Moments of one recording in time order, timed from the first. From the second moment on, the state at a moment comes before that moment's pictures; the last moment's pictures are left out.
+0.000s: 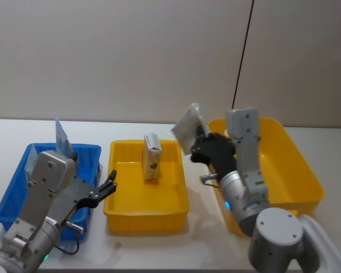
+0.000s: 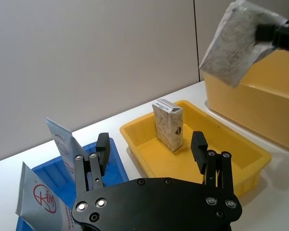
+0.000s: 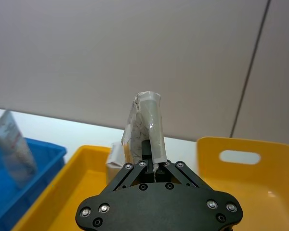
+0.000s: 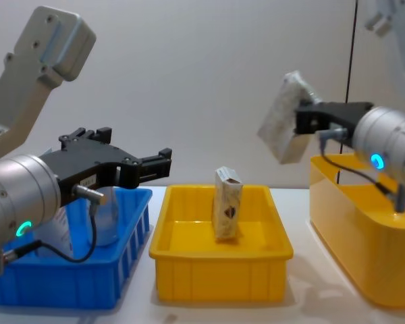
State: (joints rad) left arm -0.24 0.38 0.45 -1.63 -0.20 0.01 -0.01; right arm 0.34 0.05 -0.30 -1.44 0.07 0.11 -0.03
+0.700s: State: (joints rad) left arm -0.24 0.38 0.45 -1.63 -0.20 0.01 -0.01; right arm 0.33 0.12 -0.20 -1.50 0.03 0.26 -0.07
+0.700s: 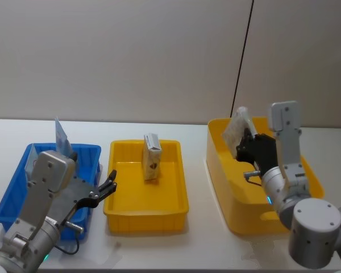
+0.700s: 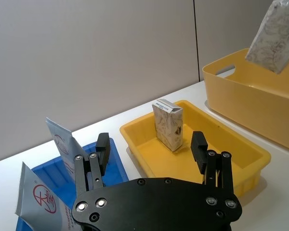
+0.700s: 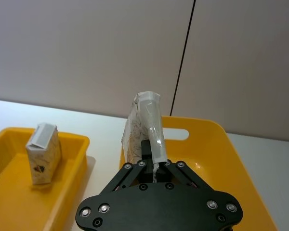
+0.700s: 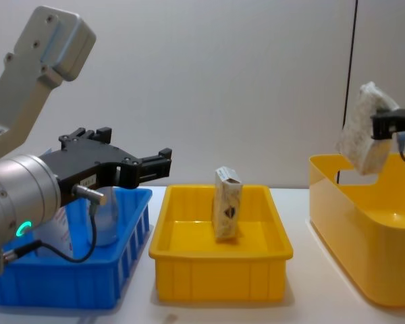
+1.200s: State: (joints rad) left arm -0.24 0.38 0.45 -1.63 -0.20 0.01 -0.01; right arm 0.33 0.14 -0.17 -1.47 0.03 0.32 -0.04
